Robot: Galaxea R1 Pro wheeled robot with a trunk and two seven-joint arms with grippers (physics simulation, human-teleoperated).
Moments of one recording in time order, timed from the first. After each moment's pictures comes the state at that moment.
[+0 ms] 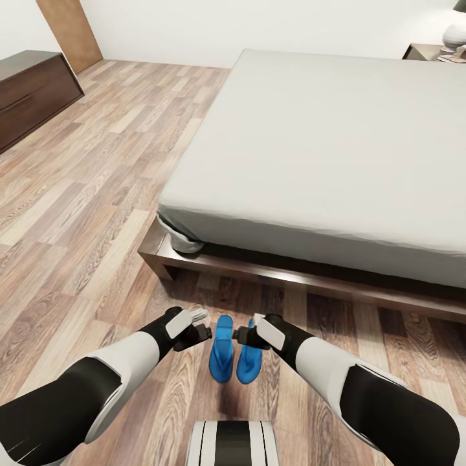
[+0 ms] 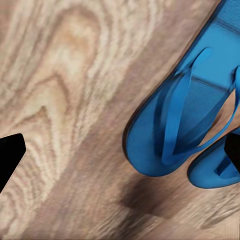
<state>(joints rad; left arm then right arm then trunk) -1.05 -0.14 -0.48 -0.13 1.03 0.55 0.37 -1.04 0.17 1.11 -0.20 -1.48 0.44 -0.24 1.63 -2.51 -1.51</state>
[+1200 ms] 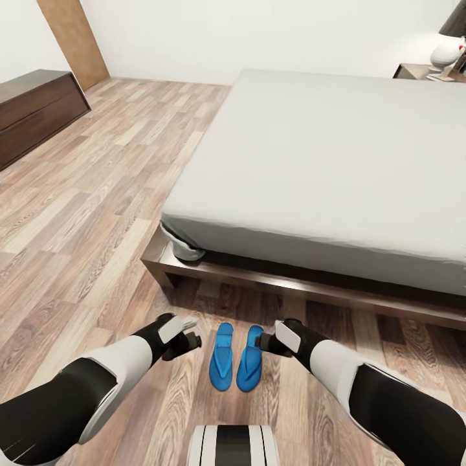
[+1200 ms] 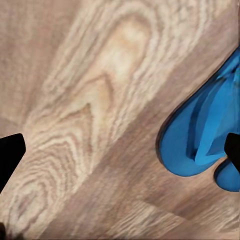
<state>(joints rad) -1.05 -0.11 -0.49 -0.07 1.03 0.55 0.37 -1.03 0.12 1.11 -0.10 -1.48 0.47 -0.24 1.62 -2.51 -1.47</state>
